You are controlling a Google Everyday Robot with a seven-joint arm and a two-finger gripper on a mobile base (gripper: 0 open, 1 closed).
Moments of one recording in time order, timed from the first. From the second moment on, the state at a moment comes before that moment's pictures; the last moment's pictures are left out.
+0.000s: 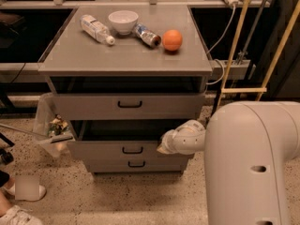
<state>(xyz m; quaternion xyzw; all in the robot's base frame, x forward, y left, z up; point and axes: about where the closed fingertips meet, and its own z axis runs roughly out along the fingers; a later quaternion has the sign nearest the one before) 0.672 -0.071 0.423 -0.54 0.79 0.00 0.29</state>
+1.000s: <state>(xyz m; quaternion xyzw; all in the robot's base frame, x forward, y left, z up) 0.670 -0.082 0.432 -0.54 0.79 -0.01 0.29</state>
